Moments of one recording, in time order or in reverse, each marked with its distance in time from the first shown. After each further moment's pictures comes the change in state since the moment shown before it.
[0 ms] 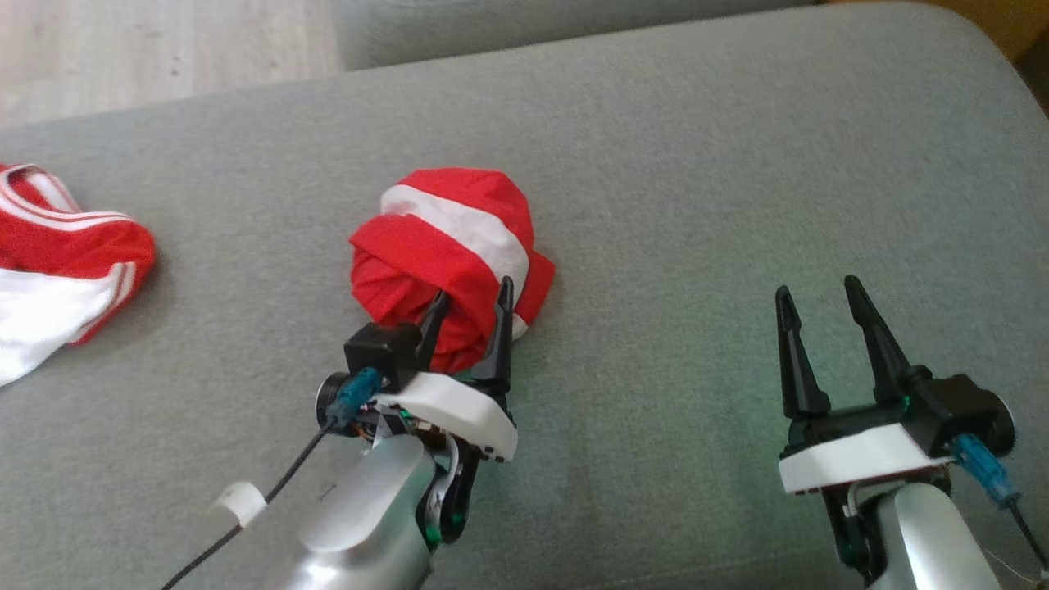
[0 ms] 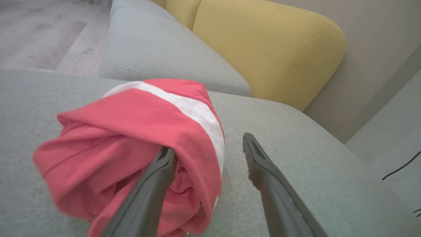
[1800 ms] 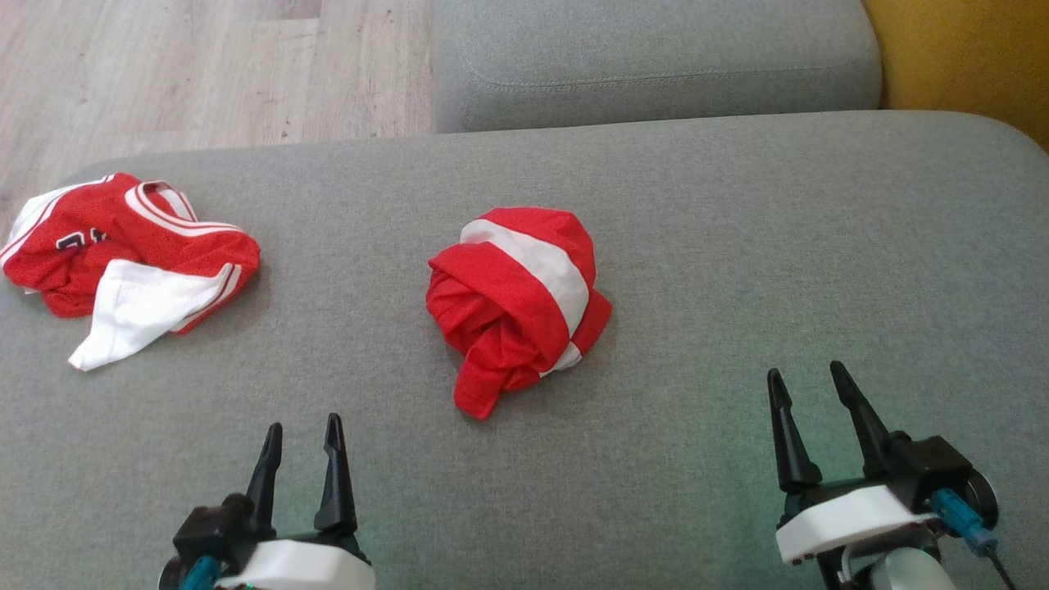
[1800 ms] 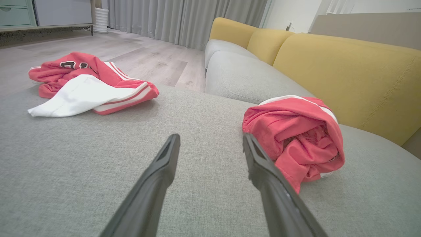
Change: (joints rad) left arm 0.506 0.081 0.475 -0.297 0.291 -0.045 0.000; right arm 0.096 0.000 0.004 0.097 0.018 0.000 0.000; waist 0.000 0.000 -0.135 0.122
